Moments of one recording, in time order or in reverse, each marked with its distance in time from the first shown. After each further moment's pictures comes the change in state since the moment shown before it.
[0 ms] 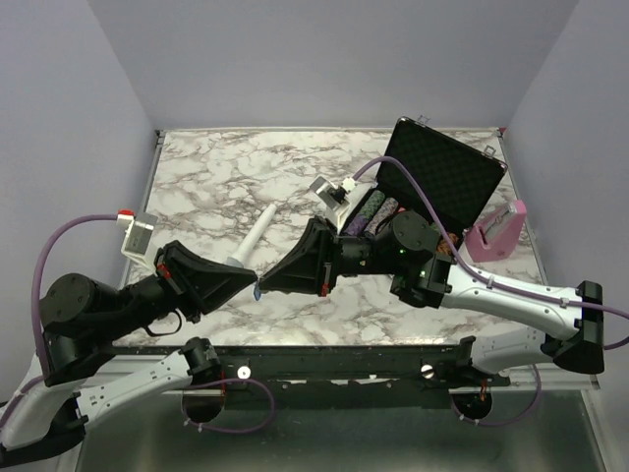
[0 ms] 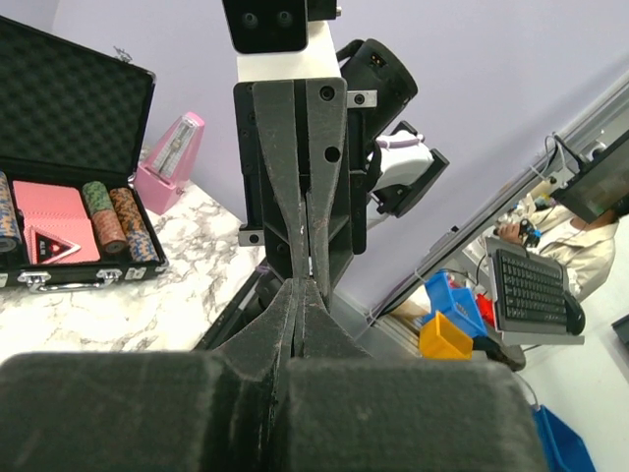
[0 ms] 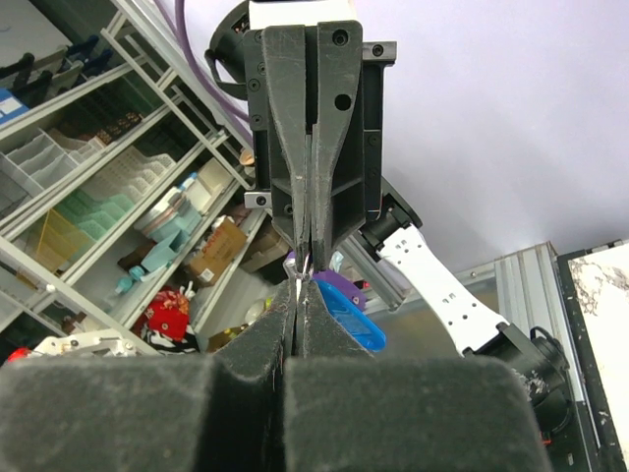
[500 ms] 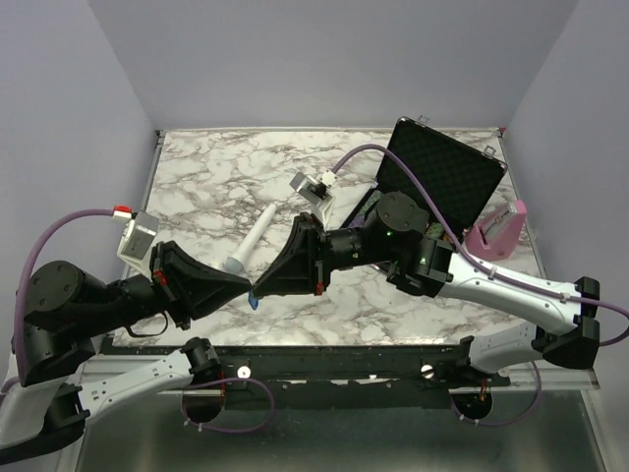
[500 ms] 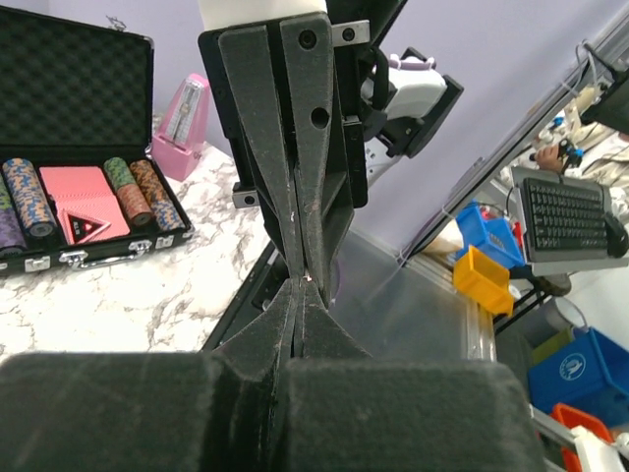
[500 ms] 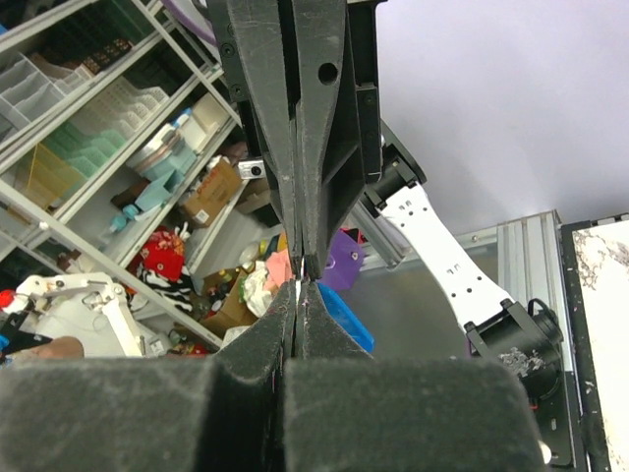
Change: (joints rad) left arm 0.001 0.107 0.213 -0.212 0.099 0.150; right arm 0.000 0.069 0.202 -0.237 -0.121 -0.096
